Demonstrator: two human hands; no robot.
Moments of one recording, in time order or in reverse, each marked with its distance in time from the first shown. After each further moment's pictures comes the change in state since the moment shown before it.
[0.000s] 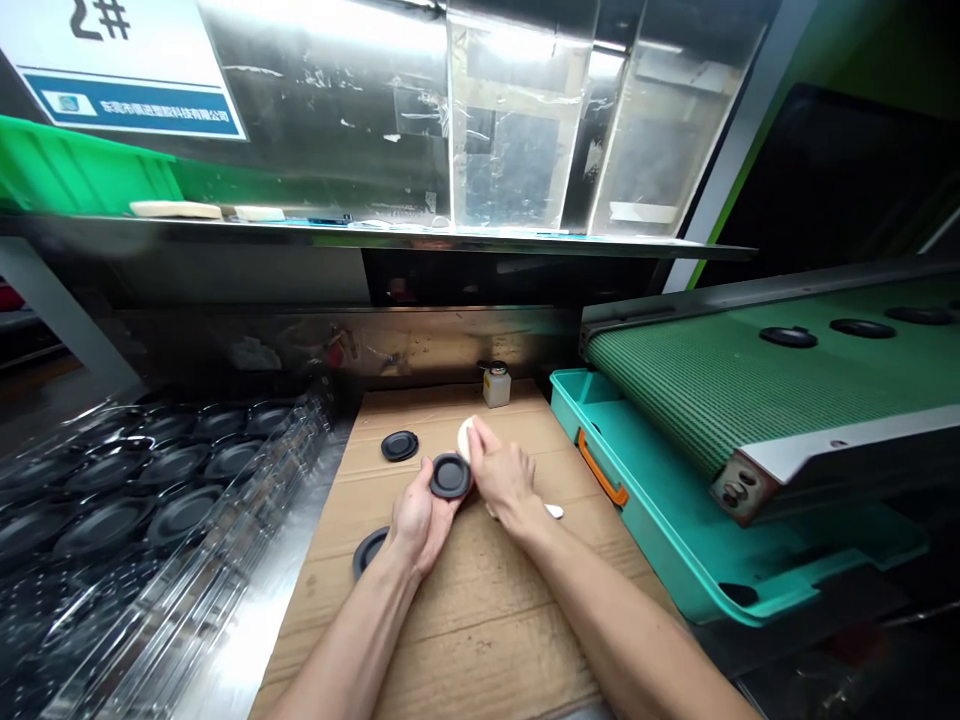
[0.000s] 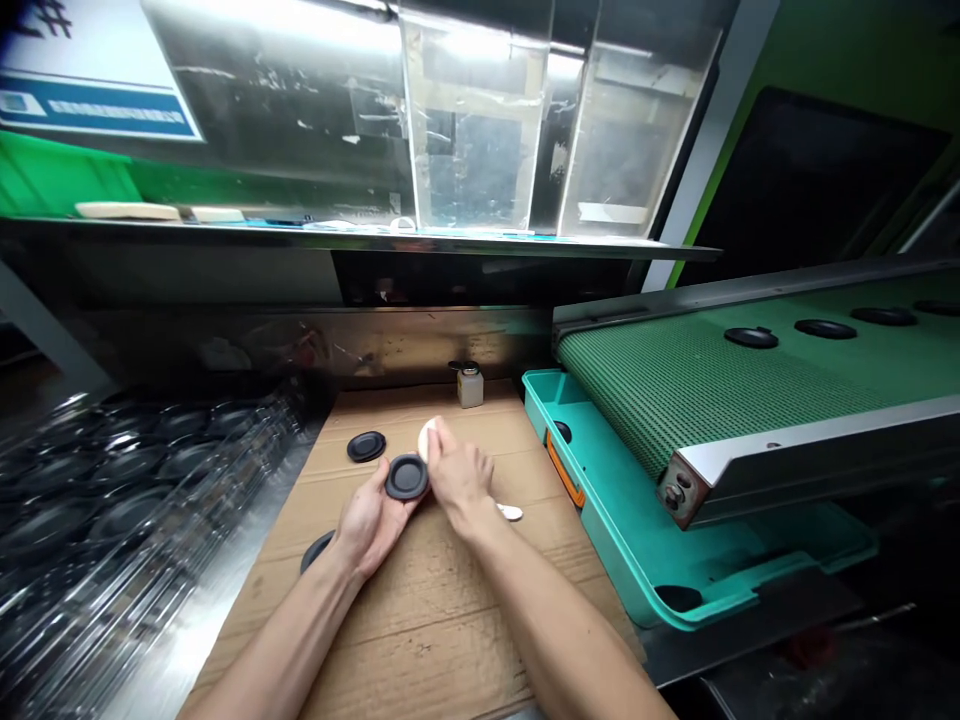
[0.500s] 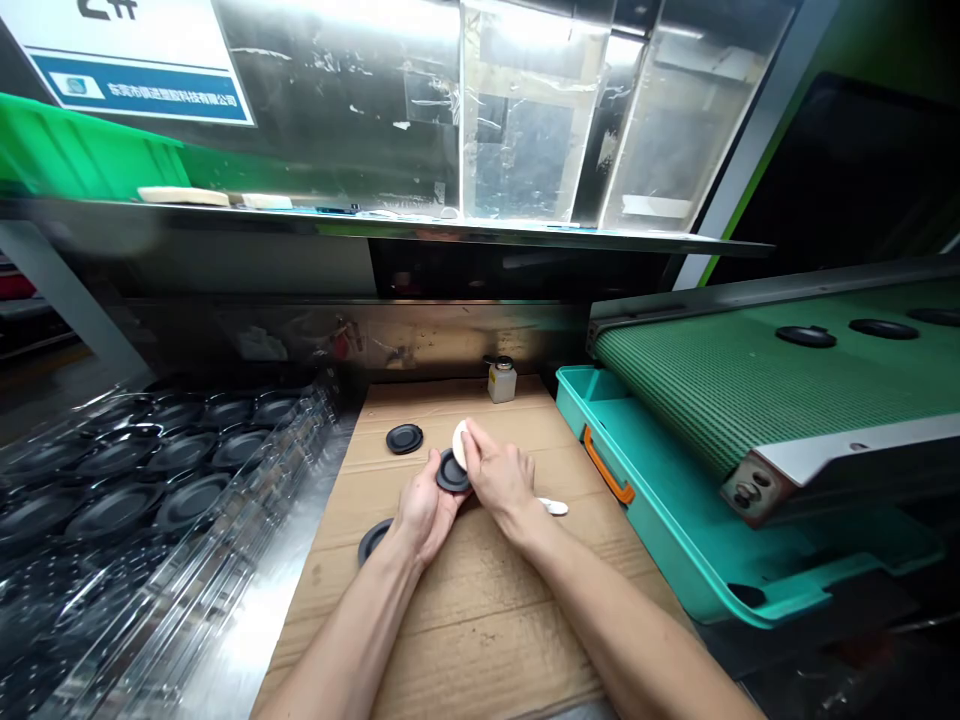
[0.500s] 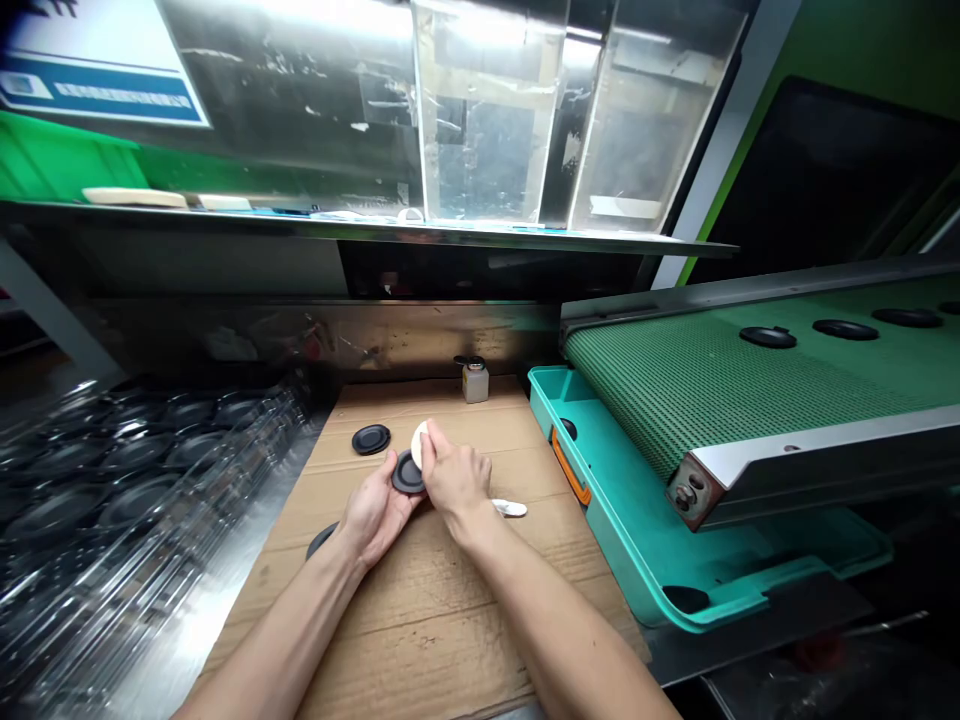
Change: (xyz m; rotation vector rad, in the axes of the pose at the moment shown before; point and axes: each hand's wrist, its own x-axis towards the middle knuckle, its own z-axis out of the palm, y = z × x) left_hand 0.004 0.000 -0.004 0.056 -0.013 -0.012; right_hand -0.018 -0.011 -0.001 -0.069 -0.034 -0.128
